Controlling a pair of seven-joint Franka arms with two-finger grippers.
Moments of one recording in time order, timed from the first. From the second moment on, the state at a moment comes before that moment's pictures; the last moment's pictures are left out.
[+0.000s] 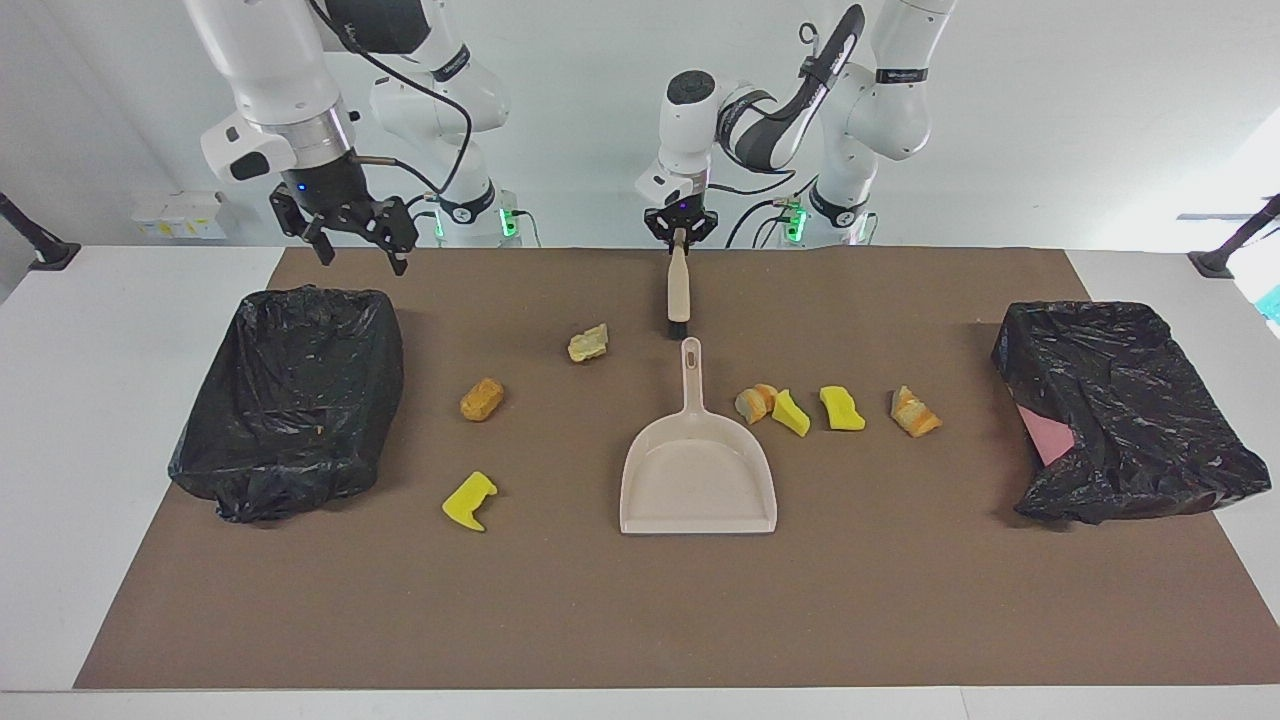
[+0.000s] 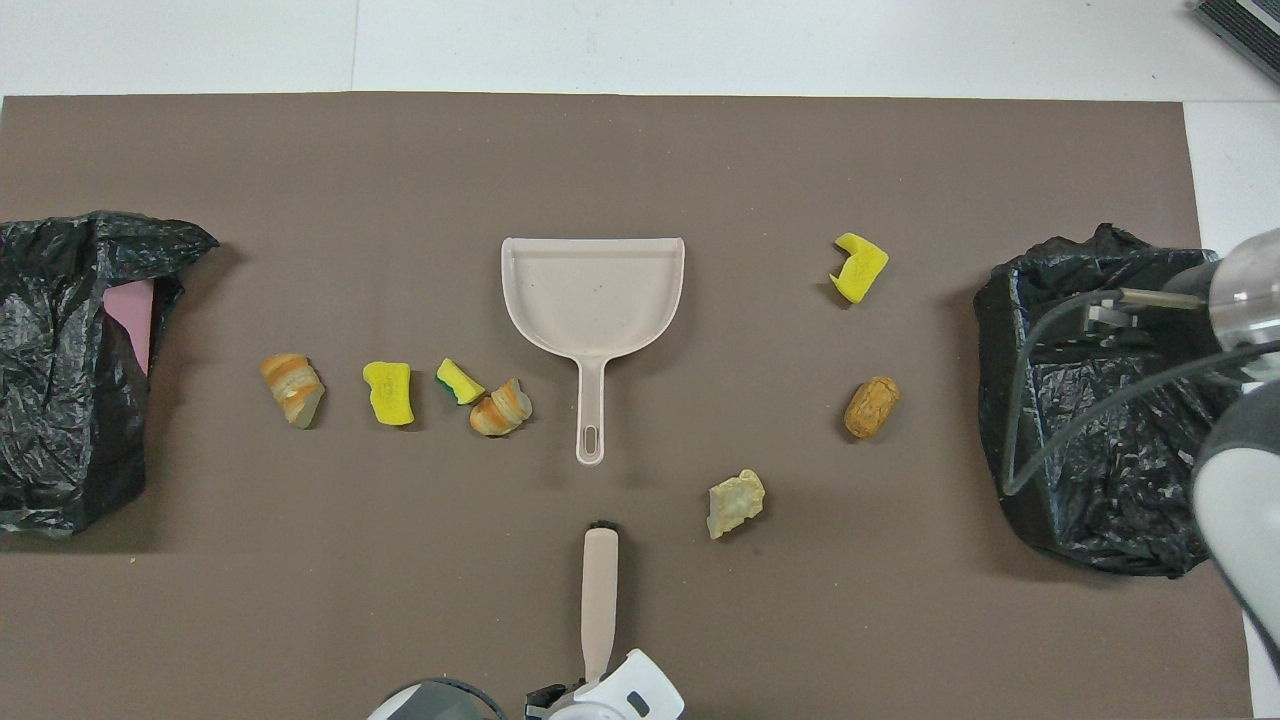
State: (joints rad) left arm -1.07 -0.23 -0.04 -2.59 -0.07 2.33 -0.93; right arm 0.12 -0.07 0.00 -1.72 -0.02 1.68 0.32
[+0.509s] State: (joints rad) left arm -0.93 -0.28 -0.01 -2.50 -0.06 2.13 -0.92; right arm 0.33 0.02 0.00 -1.84 -0.02 1.88 0.57
